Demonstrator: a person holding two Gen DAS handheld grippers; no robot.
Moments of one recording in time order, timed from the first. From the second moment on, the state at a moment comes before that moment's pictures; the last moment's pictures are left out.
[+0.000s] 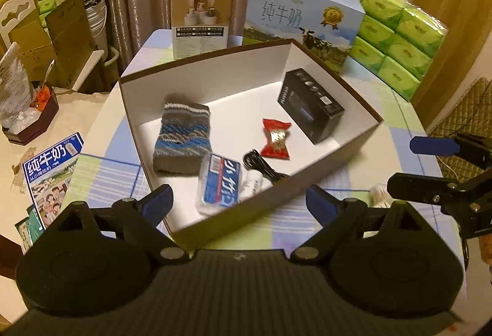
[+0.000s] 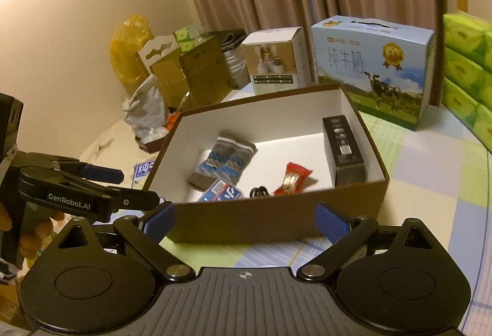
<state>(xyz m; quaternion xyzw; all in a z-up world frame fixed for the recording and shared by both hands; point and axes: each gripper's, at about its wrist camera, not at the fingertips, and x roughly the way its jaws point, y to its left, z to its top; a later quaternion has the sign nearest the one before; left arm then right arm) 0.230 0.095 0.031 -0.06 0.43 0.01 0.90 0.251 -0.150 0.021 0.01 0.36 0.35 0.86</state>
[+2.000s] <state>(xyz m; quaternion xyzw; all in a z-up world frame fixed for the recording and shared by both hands) 0.194 0.017 -0.084 -0.11 0.53 0.00 0.84 0.211 -0.230 -0.068 0.04 0.45 0.20 0.87</state>
